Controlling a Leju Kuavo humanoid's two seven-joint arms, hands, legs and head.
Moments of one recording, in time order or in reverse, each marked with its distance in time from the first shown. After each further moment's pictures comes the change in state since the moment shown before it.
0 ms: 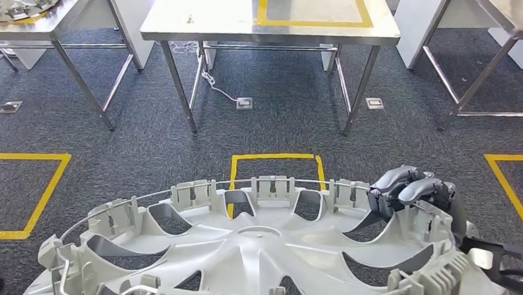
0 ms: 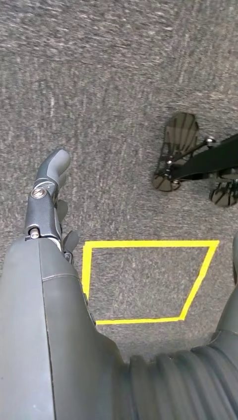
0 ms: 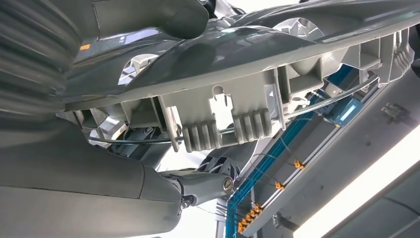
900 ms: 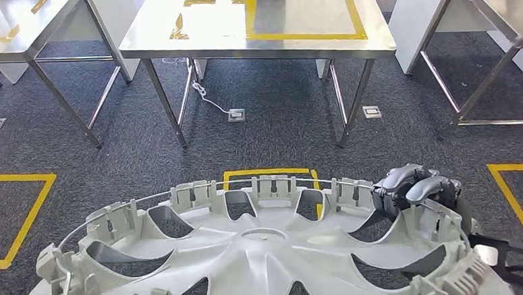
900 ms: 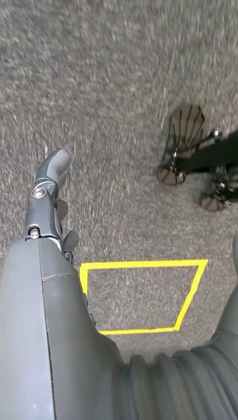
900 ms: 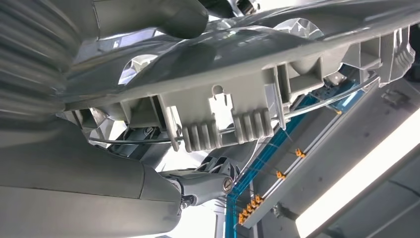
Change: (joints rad) left arm 0.000 0.000 -0.002 0.000 0.000 -0.001 0.009; right arm -0.008 -0.014 -0.013 0.001 -0.028 0.028 -0.001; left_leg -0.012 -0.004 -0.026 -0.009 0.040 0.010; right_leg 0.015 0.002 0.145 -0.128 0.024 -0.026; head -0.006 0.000
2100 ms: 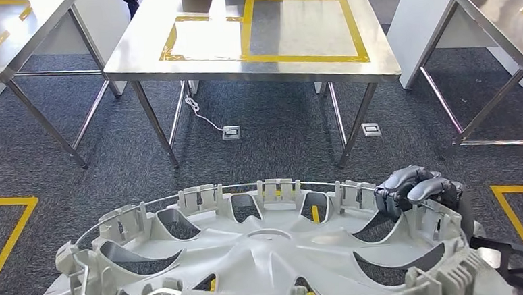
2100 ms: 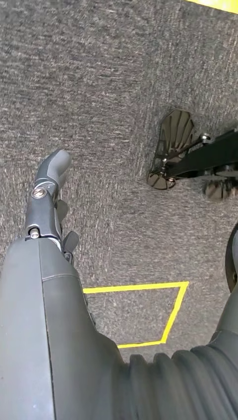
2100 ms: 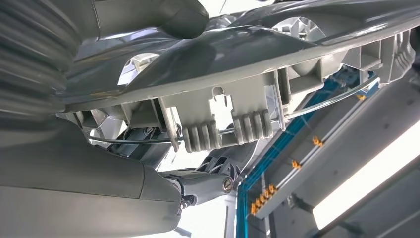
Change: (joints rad) left arm 0.001 -0.011 0.000 0.000 0.007 0.006 0.004; right arm 0.018 -0.014 -0.015 -0.001 0.003 -0.013 0.001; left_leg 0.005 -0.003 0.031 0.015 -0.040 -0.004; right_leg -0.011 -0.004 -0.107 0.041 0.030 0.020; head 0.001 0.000
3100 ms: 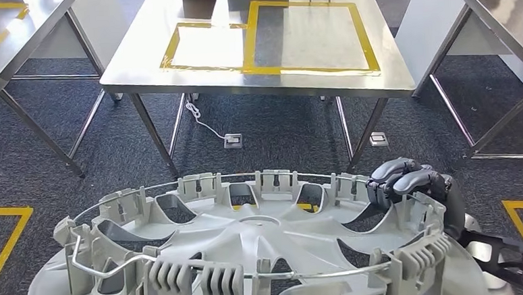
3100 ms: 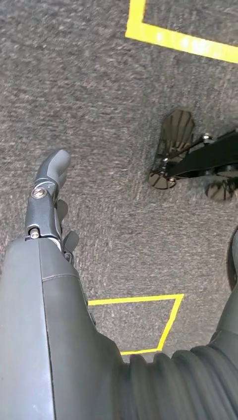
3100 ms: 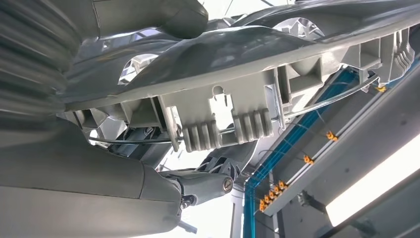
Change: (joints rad) left arm 0.001 0.000 0.000 -0.001 -0.002 0.000 -0.006; right arm -0.042 -0.005 0.047 0.019 0.029 -0.056 0.000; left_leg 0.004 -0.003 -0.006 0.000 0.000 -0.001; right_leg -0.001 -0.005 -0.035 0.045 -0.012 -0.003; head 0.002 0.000
